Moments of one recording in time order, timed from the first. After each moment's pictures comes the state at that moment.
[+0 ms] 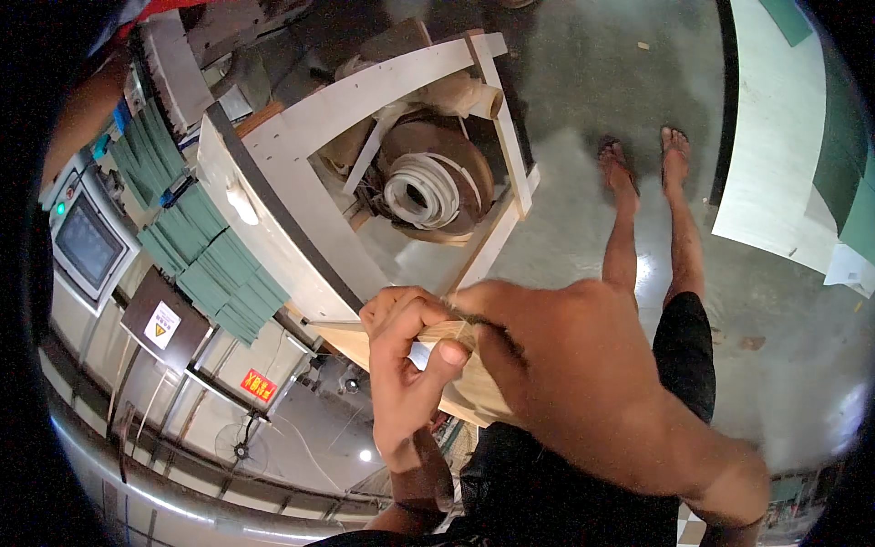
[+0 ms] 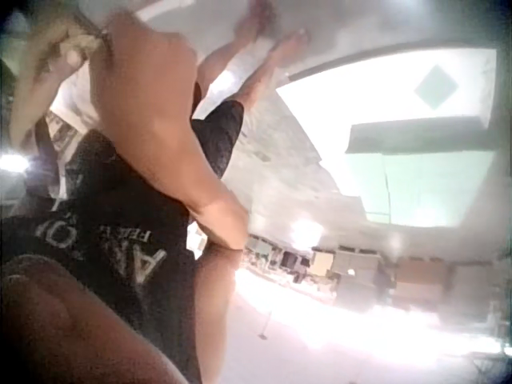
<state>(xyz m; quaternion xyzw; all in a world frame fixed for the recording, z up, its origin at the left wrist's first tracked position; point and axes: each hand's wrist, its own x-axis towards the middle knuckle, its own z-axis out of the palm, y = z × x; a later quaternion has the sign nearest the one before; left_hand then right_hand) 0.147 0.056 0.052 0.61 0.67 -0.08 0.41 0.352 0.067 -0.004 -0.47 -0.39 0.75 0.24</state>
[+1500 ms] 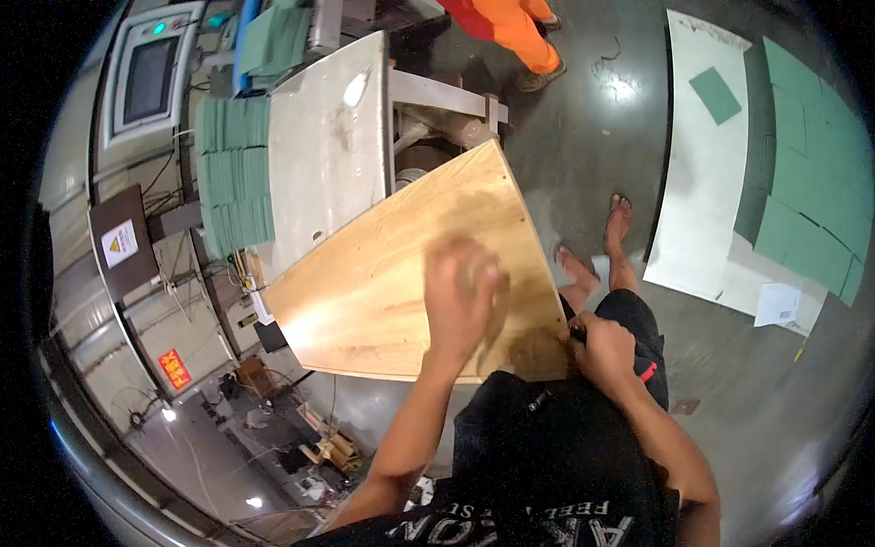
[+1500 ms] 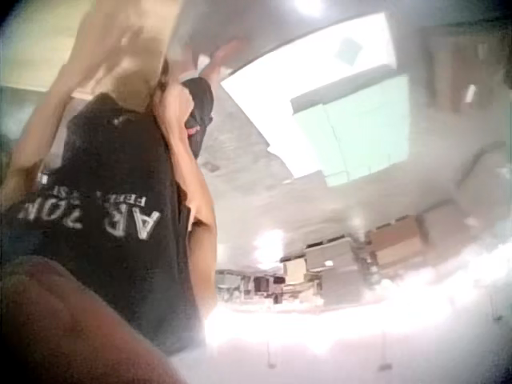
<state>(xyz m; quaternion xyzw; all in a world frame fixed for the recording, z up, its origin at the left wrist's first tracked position) 0.169 -0.120 0.090 0.69 0.67 0.20 0.22 0.378 -0.208 0.034 -0.64 -0.54 0.55 0.04</state>
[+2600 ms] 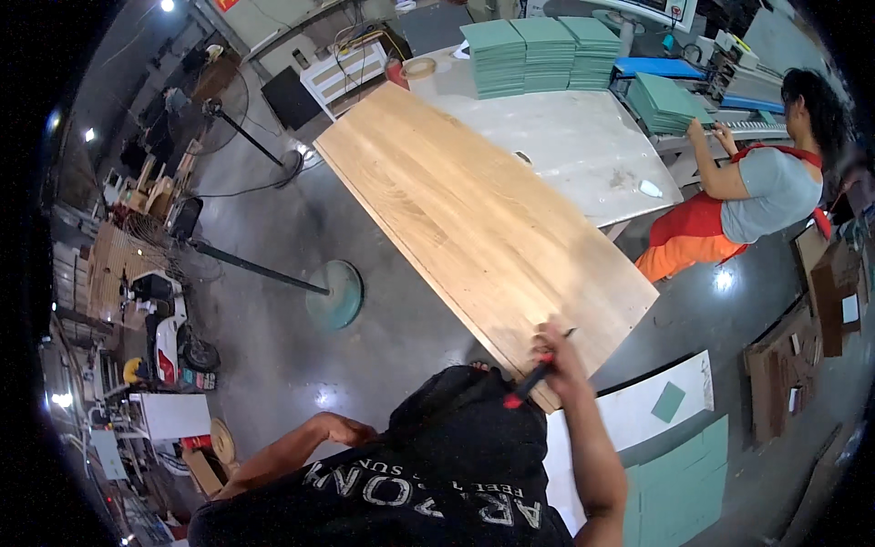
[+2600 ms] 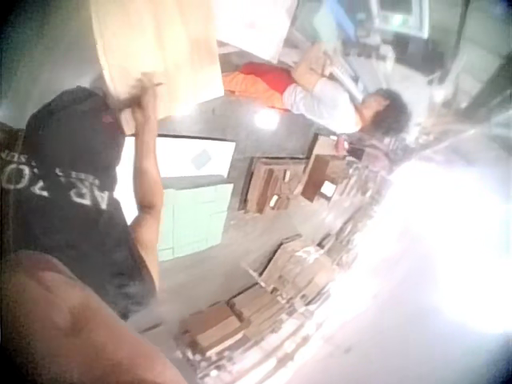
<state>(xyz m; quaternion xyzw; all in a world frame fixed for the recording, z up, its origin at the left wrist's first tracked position) 0.097 -0.587 0.162 0.12 0.52 0.12 0.84 0.265 -0.175 0.066 -0.38 -0.24 0.89 0.04</state>
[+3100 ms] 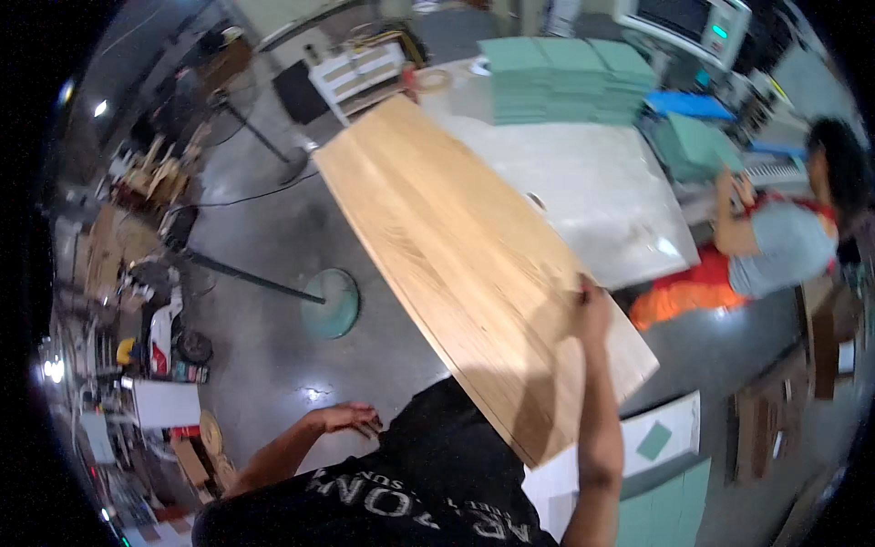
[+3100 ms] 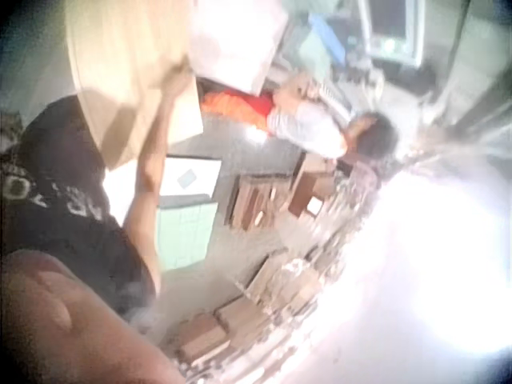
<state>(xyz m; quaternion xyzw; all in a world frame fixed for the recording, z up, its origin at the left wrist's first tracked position) 0.031 -0.603 0.053 -0.05 0.59 0.40 0.70 0.102 -0.016 0.011 -0.32 -0.89 0.26 0.19</state>
